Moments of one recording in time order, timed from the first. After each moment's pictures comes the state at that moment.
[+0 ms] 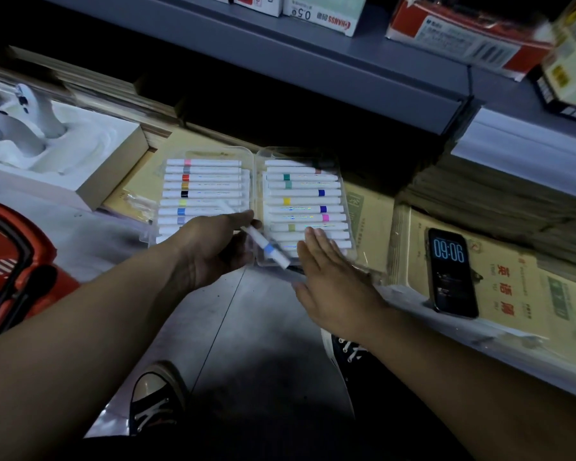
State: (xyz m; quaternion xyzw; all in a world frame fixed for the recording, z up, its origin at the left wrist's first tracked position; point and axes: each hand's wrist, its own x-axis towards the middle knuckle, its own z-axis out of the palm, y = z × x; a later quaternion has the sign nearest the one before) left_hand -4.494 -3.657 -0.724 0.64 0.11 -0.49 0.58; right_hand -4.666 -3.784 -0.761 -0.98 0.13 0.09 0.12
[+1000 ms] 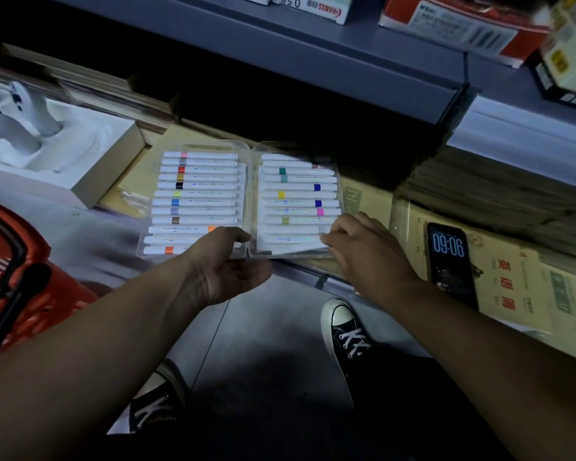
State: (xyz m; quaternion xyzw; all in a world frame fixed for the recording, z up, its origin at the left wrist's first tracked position) left_hand -4.518 -3.660 -0.734 0.54 0.25 -0.54 0.60; right_hand -4.670 -3.839 -0.754 -0.99 0.12 -0.08 0.03
